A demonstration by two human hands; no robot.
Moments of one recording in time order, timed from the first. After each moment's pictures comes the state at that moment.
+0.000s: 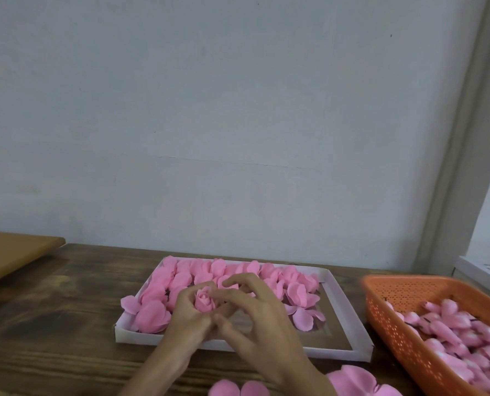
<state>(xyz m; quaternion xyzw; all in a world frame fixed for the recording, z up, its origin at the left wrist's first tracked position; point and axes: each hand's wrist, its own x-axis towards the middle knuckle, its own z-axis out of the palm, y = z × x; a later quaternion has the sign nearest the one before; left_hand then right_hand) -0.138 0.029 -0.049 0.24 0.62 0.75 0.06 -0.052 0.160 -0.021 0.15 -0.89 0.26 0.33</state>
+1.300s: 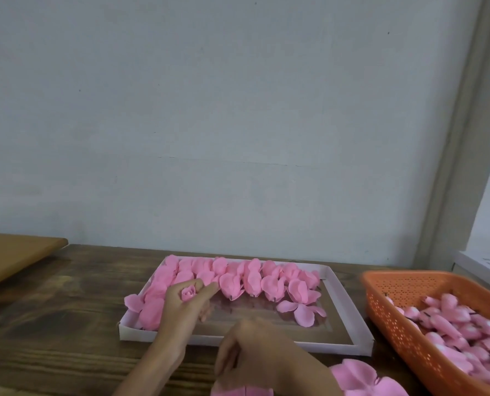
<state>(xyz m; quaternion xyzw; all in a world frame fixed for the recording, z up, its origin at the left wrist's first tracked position) -0.156 0.019 -0.059 0.18 0.65 0.74 -0.05 -0.050 0.161 -0.024 0.14 -0.96 0.25 -0.01</state>
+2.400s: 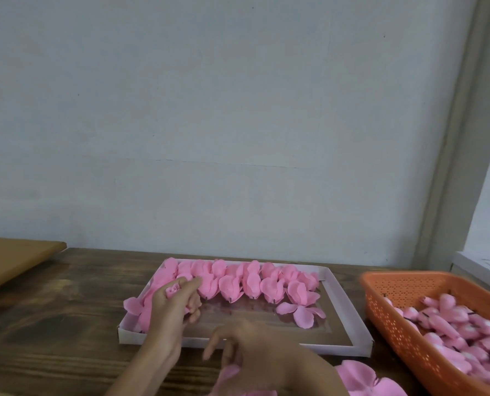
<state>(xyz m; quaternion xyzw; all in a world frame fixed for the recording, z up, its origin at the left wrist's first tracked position) -0.176 0.008 -0.064 0.14 0.57 0.81 -0.02 -0.044 0.161 -0.013 0.16 -0.95 0.28 -0.02</state>
